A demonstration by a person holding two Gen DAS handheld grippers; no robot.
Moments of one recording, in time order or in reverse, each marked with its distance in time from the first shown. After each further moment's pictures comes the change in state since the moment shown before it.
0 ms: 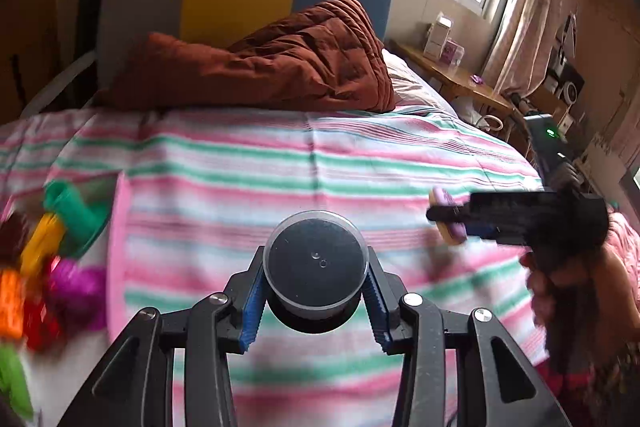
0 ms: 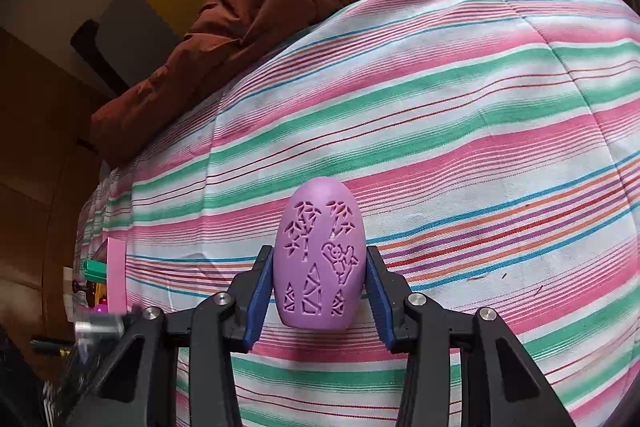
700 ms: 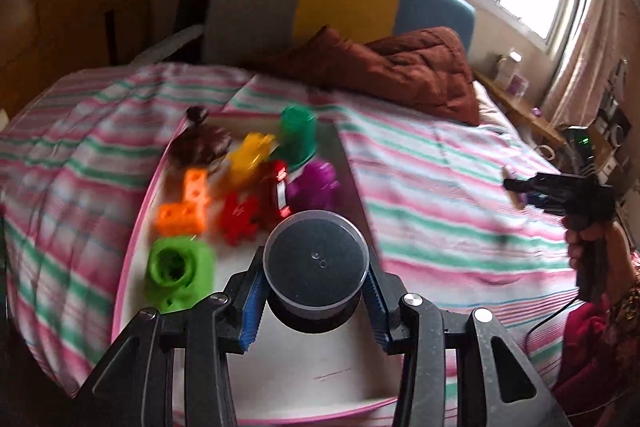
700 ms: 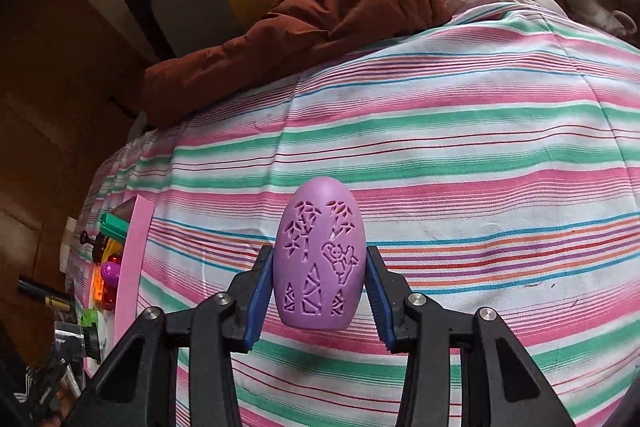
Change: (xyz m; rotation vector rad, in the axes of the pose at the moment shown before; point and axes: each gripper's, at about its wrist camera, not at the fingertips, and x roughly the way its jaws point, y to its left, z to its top) left arm -0.110 0.127 -0.075 -0.168 -0.013 0.202; right arm -0.002 0.048 -0.022 -0.210 -0.041 0.058
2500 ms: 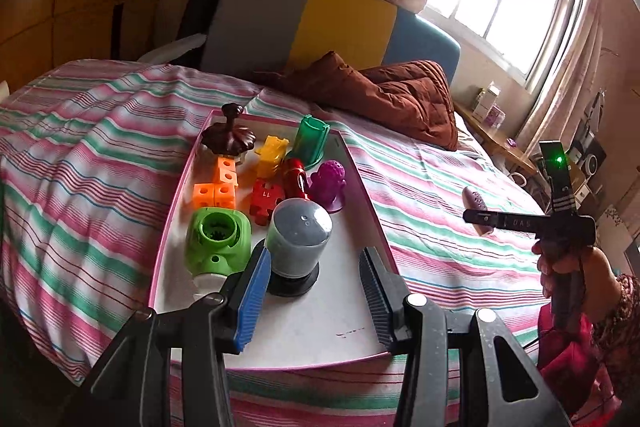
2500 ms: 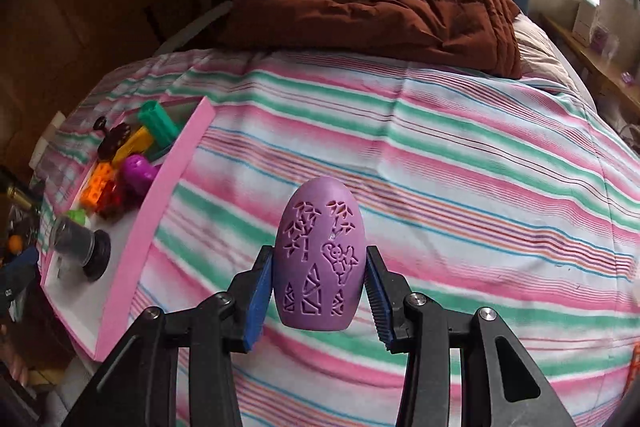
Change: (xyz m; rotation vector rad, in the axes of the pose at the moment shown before) left arm -0.045 0.039 -0.033 -0.063 -0.114 -0.126; right arm -0.008 0.128 -0.070 -0.351 0.032 -0.138
